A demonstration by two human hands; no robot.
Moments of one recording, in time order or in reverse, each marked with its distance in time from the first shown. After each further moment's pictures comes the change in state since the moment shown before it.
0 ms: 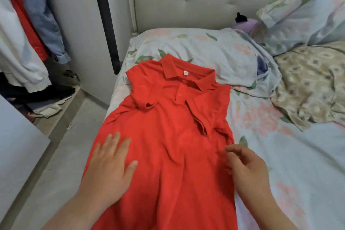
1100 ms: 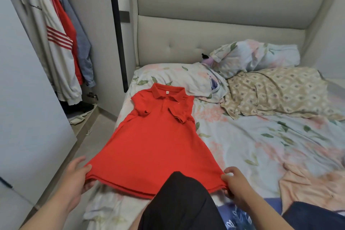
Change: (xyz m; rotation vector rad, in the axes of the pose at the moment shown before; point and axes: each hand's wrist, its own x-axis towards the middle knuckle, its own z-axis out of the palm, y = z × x) left_hand -0.217 -0.003 -0.088 -1.283 0.194 -0.840; right_hand -0.146 0.049 -0.181 0.111 -0.204 0.443
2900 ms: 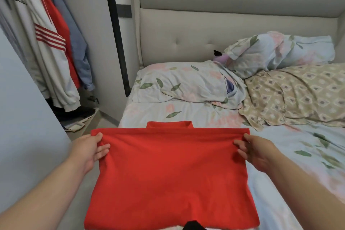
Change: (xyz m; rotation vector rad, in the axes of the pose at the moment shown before) left_hand 0.119 0.094 0.091 -0.202 -0.023 0.018; right_hand 0.117 -0.151 0.009 0.399 0.014 0.089
